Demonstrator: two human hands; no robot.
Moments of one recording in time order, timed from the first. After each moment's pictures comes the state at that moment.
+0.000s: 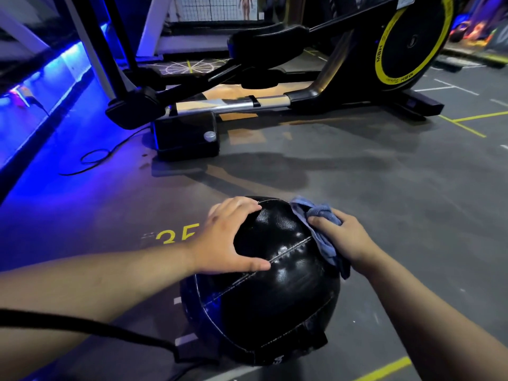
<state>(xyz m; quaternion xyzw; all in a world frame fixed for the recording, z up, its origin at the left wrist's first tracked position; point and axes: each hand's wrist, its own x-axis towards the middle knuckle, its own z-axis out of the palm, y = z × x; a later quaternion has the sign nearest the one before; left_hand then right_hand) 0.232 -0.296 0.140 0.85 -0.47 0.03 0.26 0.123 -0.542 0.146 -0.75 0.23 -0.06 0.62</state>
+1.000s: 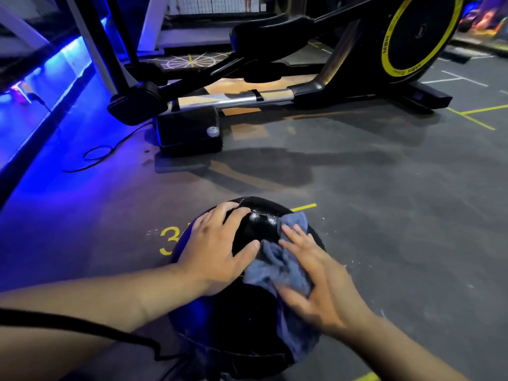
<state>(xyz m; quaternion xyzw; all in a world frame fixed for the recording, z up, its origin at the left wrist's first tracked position) 0.204 -0.276 0.143 0.91 -0.35 0.08 0.22 0.076 -0.465 0.123 -0.93 -0.08 -0.19 0.31</state>
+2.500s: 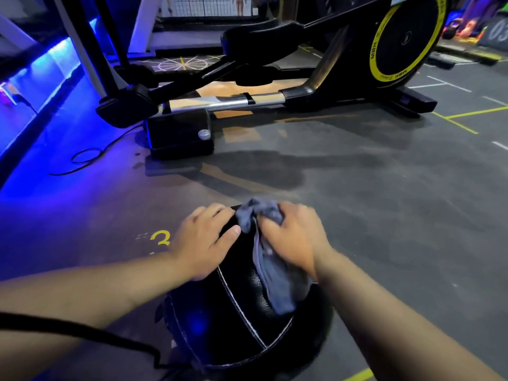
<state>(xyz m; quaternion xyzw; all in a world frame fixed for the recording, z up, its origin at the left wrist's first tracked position) 0.231 -0.282 0.138 0.90 -0.38 0.08 0.18 0.149 -0.464 0.170 -0.93 0.13 -0.13 0.31</state>
